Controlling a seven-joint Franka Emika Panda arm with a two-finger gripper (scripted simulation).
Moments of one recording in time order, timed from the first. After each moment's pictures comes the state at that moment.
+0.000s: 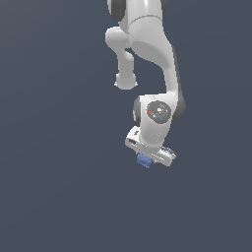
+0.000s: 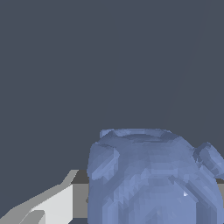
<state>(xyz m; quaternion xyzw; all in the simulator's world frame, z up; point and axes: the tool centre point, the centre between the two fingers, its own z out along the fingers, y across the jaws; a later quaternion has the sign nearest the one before) 0.055 0.090 0.075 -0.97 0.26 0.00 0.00</state>
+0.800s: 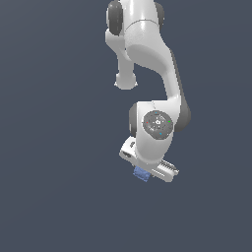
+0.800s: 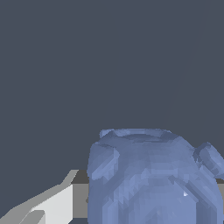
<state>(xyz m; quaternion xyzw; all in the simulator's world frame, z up) 0.121 0.071 0.102 -0.97 0.26 0.00 0.00</state>
